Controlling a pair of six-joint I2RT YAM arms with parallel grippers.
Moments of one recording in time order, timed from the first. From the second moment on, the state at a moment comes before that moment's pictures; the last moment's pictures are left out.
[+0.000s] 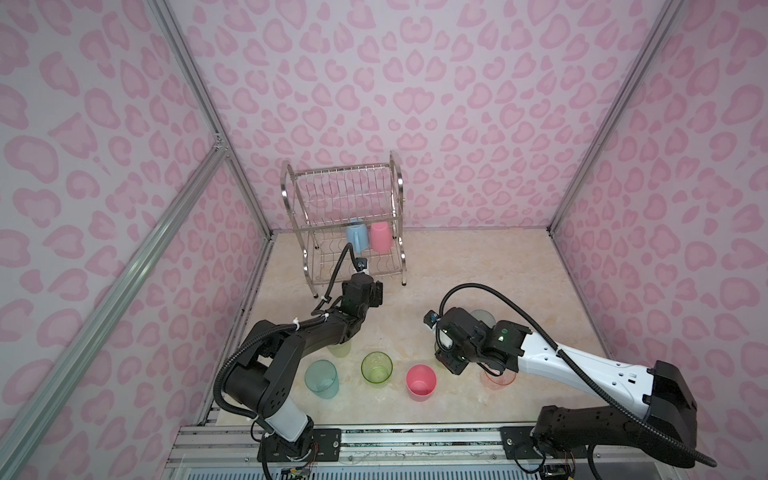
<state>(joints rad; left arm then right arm) -0.49 1.61 0.77 0.32 -0.35 -0.22 0.96 1.30 0.95 -0.77 0.12 0.12</state>
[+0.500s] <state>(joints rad) -0.50 1.58 0.72 0.33 -0.36 -0.24 0.97 1.47 1.01 -0.82 0.10 0.08</state>
